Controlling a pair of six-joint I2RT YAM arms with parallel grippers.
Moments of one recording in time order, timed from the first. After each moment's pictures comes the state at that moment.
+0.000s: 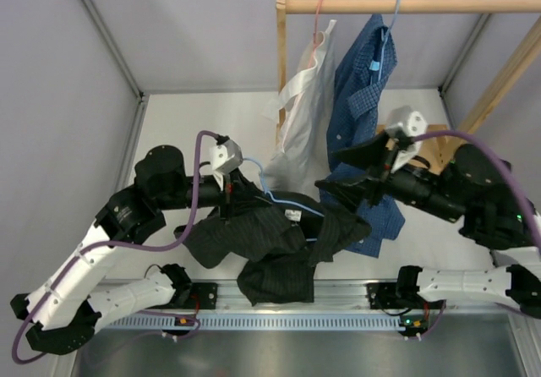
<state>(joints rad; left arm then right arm) -0.81 0.86 1.25 -0.56 0.54 -0.12 1.23 0.85 1.48 -0.57 0.14 0.10</state>
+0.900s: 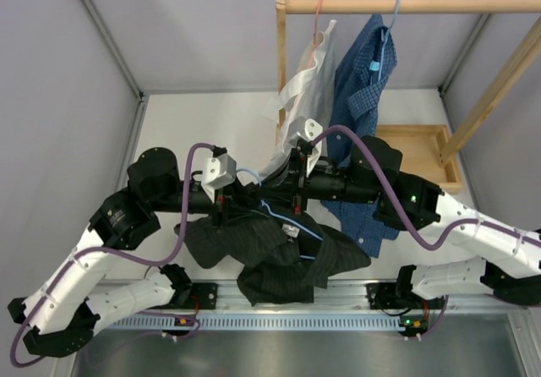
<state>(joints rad) -0.81 0.85 1.26 -0.59 0.75 -0.02 1.20 1.16 1.41 -0.24 -0.26 0.16</state>
